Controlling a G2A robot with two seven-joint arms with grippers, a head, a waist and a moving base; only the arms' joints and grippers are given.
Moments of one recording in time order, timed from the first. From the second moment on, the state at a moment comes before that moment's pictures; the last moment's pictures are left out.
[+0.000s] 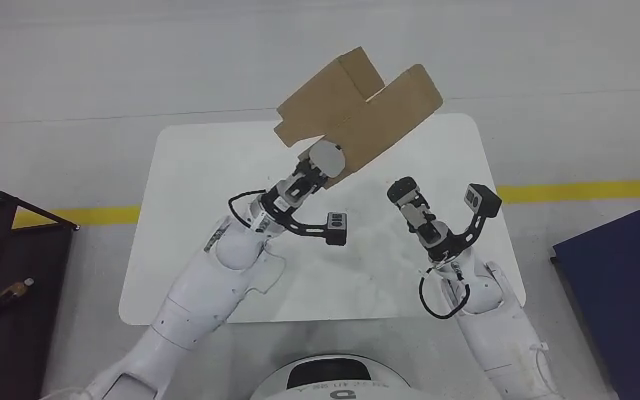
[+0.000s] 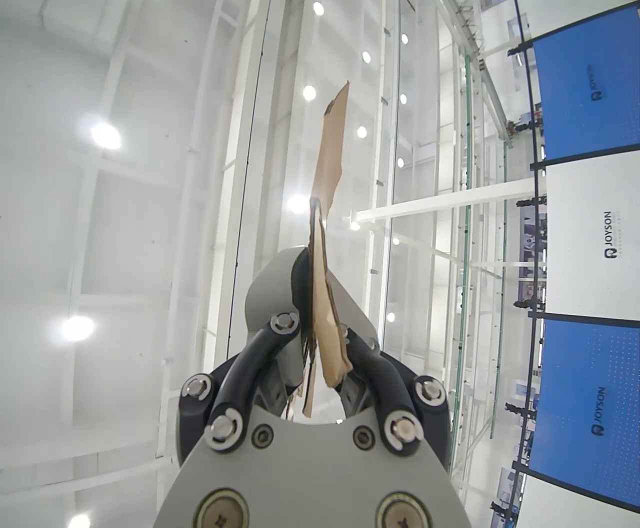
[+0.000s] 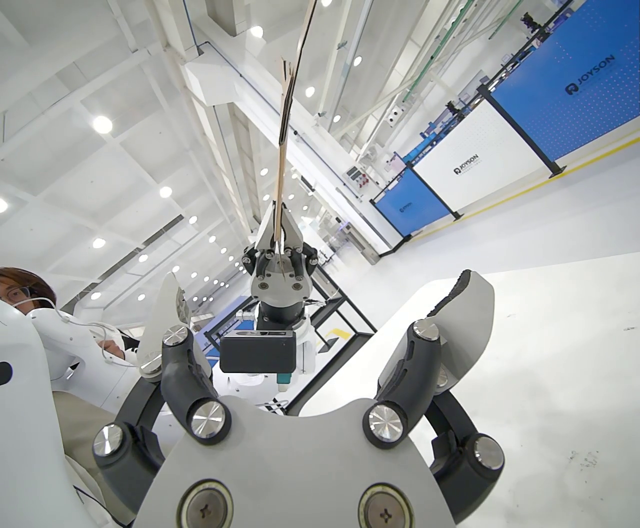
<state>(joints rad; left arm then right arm) 1.17 -1.28 -0.94 -1.52 -3.07 0.77 0.09 -1.67 -1.24 1.44 -1.71 -0.17 -0.92 0.19</state>
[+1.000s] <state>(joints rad) 1.19 -1.28 -1.22 -1.48 -1.97 0.88 -0.35 -1.67 -1.24 1.44 -1.71 -0.17 -0.92 0.19</state>
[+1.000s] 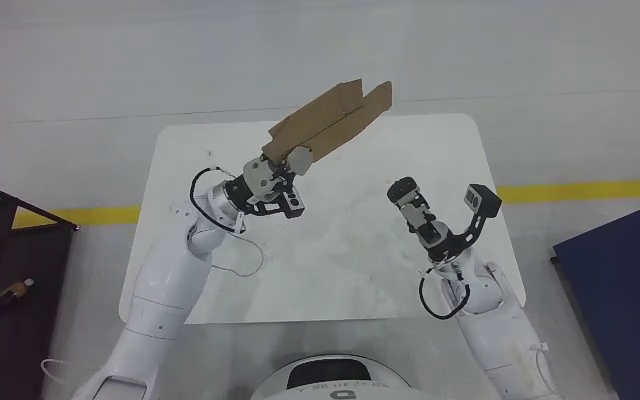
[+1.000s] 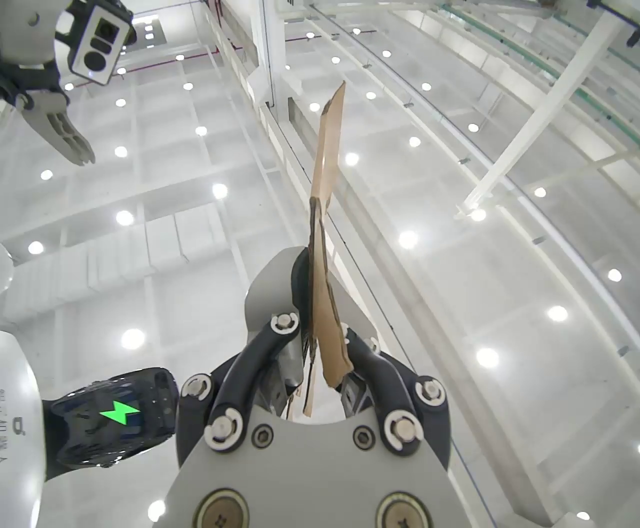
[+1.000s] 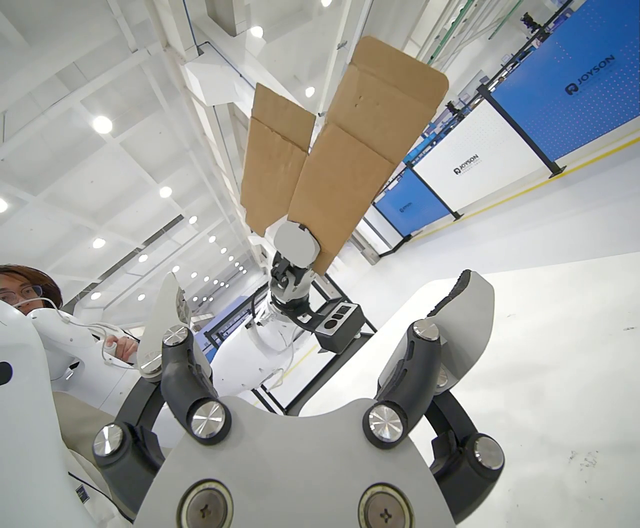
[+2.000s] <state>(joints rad) 1.22 -1.23 -1.09 -1.43 -3.07 0.96 0.28 -1.57 -1.26 1.31 -1.68 -0.23 -0.86 0.07</state>
